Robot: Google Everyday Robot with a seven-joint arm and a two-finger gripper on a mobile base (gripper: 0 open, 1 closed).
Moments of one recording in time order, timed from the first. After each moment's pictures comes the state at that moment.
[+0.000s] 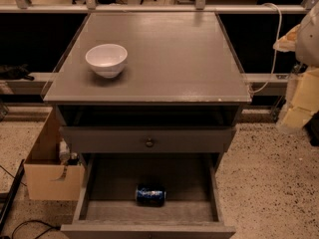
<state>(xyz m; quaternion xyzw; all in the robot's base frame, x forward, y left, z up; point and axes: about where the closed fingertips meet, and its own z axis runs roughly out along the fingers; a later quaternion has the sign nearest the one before) 0.438 -0.216 0.979 -0.60 0.78 -0.04 0.16</state>
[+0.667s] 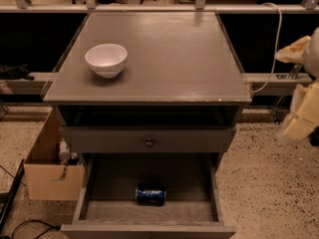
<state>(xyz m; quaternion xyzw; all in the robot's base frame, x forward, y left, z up) 0.427 -0.216 0.966 -0.59 0.78 0.02 0.21</state>
